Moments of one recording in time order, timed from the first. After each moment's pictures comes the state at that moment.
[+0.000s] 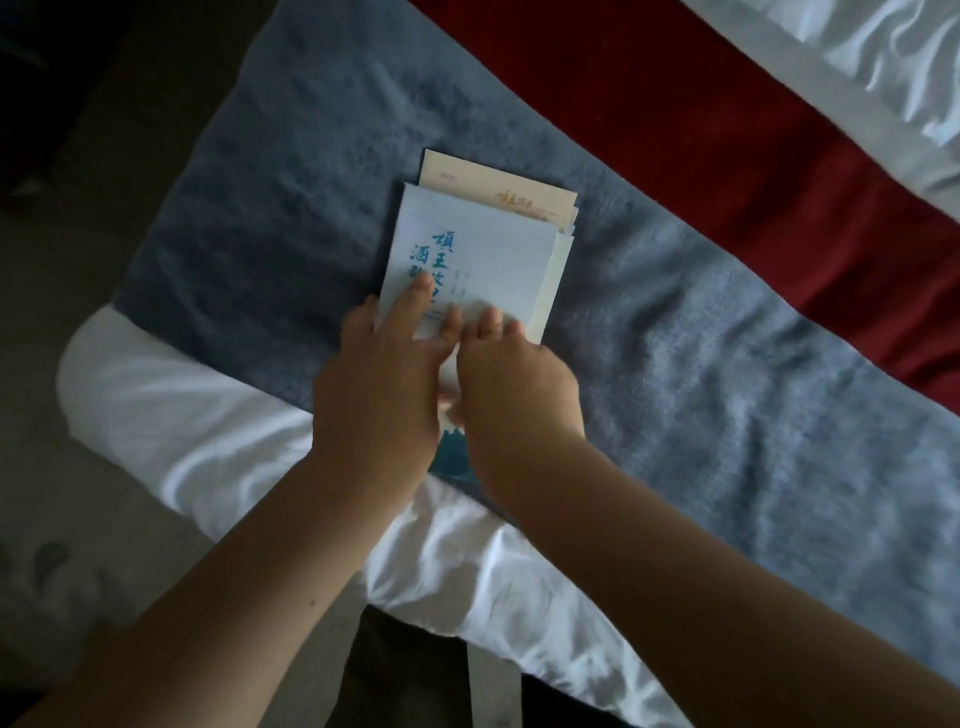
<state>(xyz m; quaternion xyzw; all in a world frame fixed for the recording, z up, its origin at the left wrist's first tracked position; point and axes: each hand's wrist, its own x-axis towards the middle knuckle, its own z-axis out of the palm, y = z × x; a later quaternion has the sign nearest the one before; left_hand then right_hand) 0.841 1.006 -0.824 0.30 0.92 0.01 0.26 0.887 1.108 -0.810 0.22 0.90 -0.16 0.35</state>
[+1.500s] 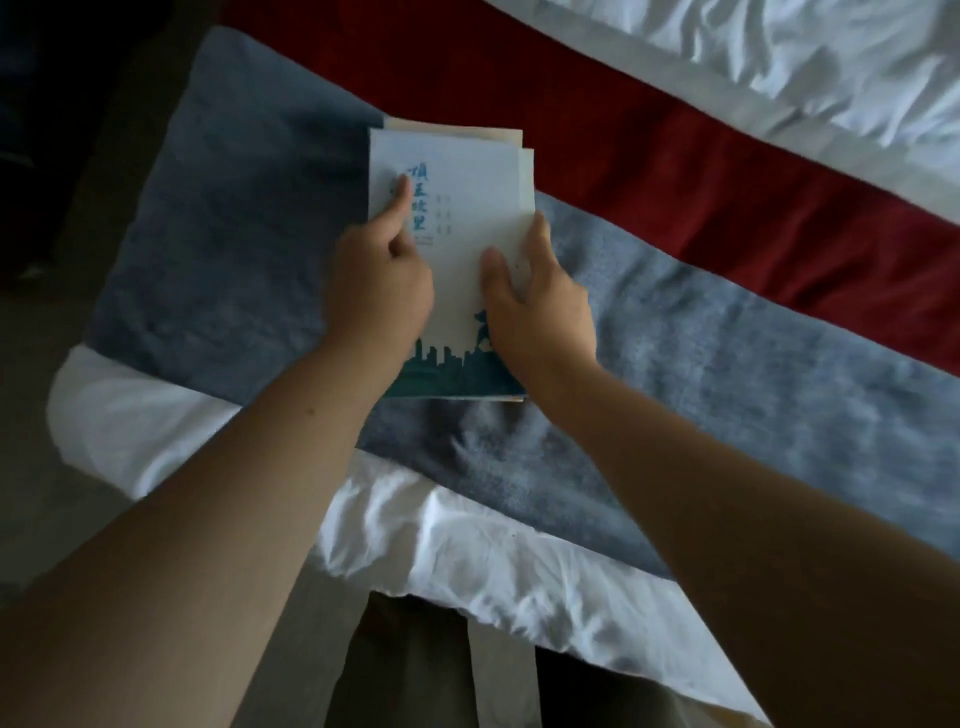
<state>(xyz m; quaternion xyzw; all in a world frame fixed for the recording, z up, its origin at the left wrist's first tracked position) 0.836 1.100 -0.809 0.09 0.88 0.38 0.28 0.942 1.193 -0.804 0.48 0.77 -0.42 0.07</state>
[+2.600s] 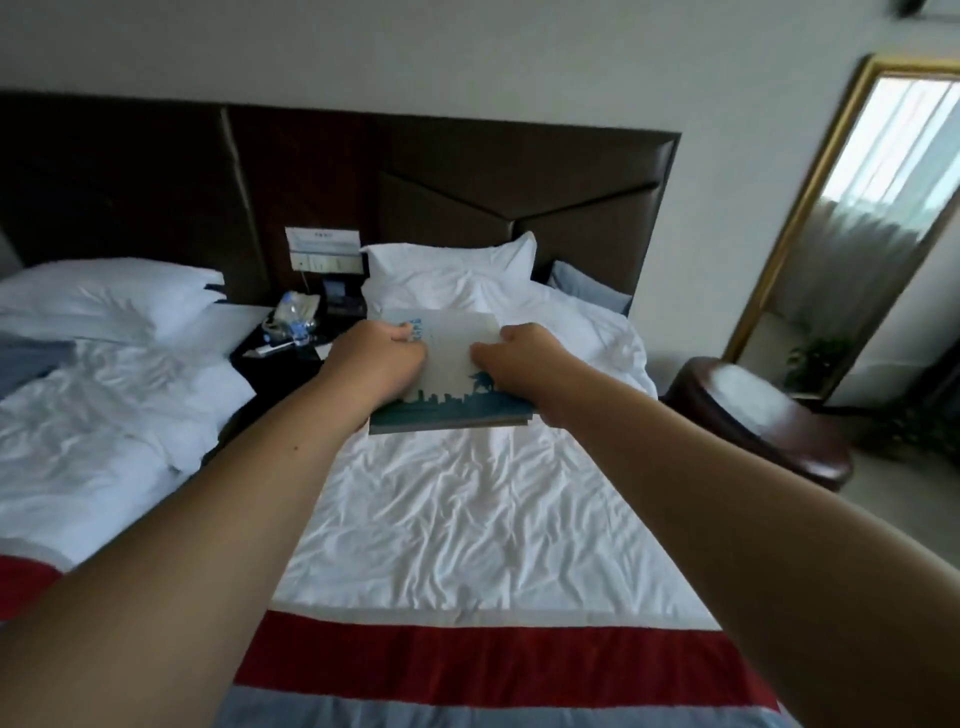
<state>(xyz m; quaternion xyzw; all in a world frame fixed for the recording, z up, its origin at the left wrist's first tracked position) 0.902 1.337 -0.125 0.40 0.82 0.39 0.14 1.056 1.432 -0.120 0.47 0.75 -0.43 -0.19</state>
